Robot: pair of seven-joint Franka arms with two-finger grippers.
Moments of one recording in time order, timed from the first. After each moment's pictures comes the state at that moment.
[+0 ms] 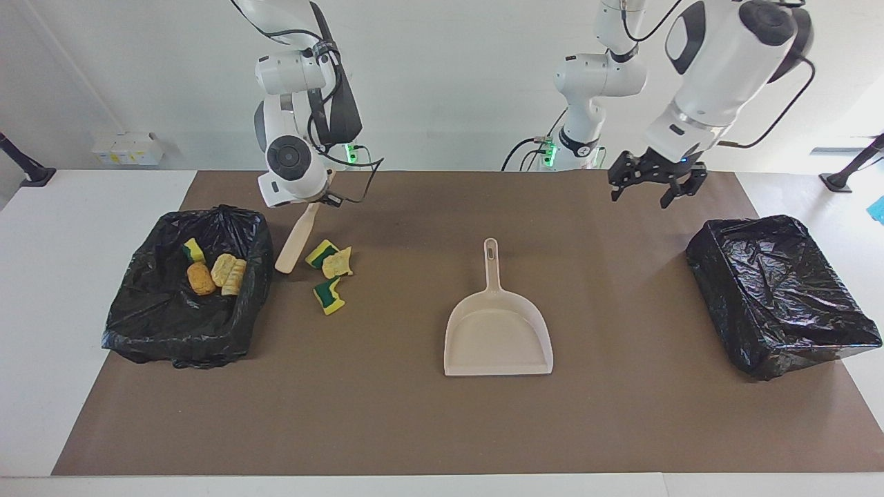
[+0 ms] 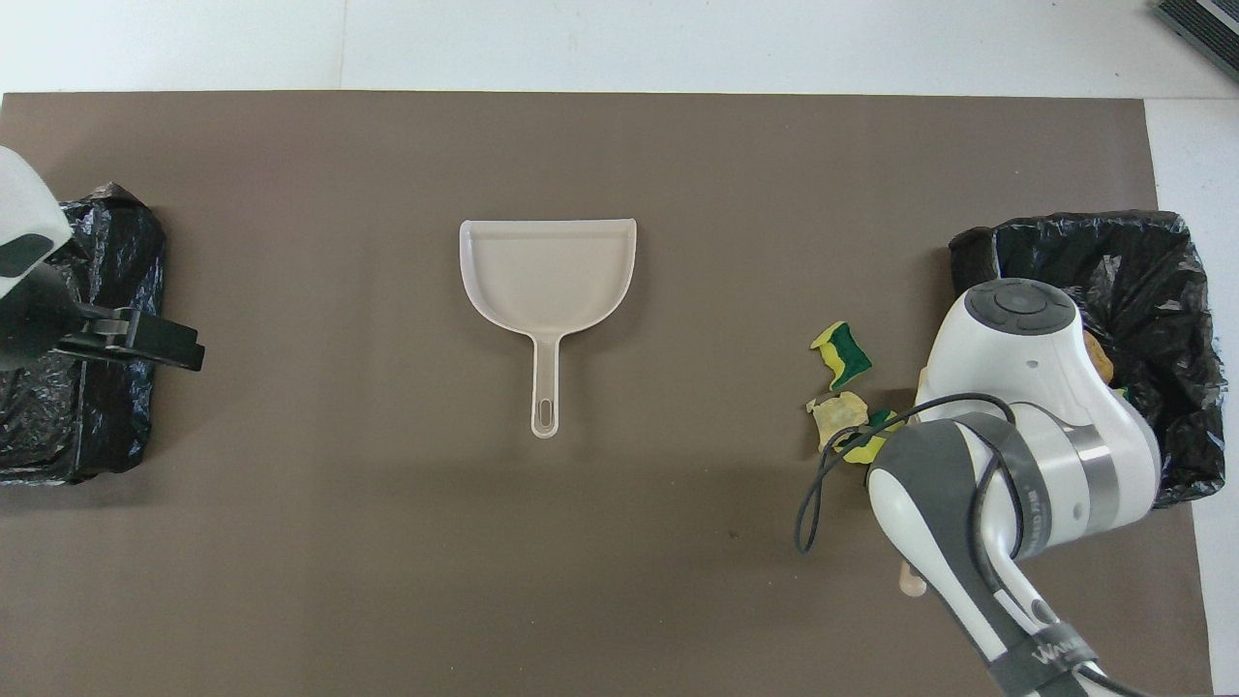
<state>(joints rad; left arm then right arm) -0.18 -0.05 -0.08 -1.80 -0.07 1.76 -0.03 0.22 -0.04 -0.02 -2.23 0.00 1.67 0.63</state>
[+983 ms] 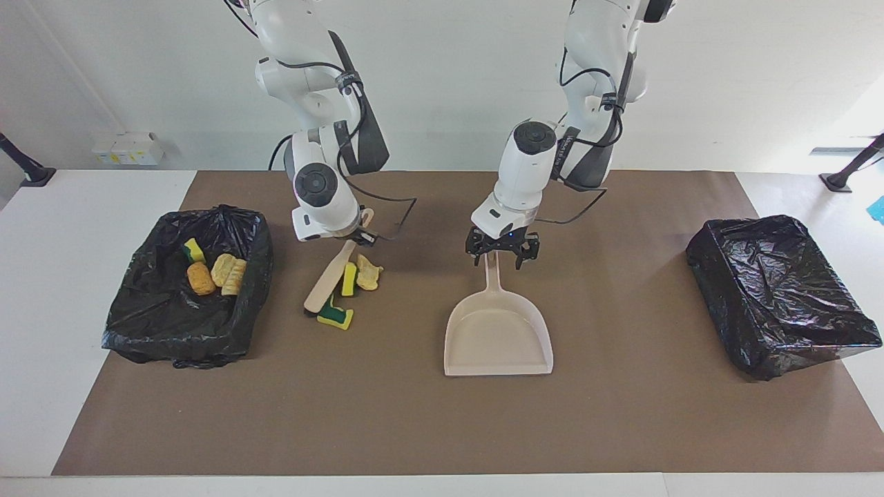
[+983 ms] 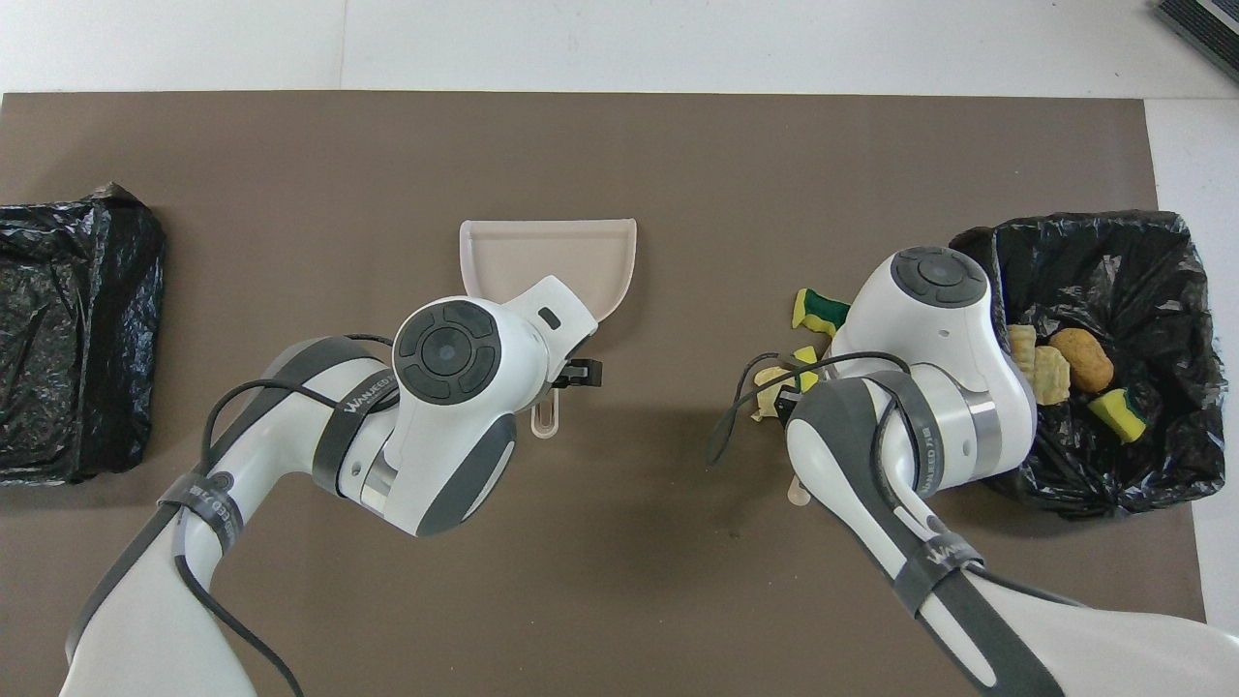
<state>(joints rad) -0.52 0.22 -0.09 -1.95 -0.01 2.29 -0.47 0.28 0.20 -0.01 -2.01 0.11 1.85 0.72</state>
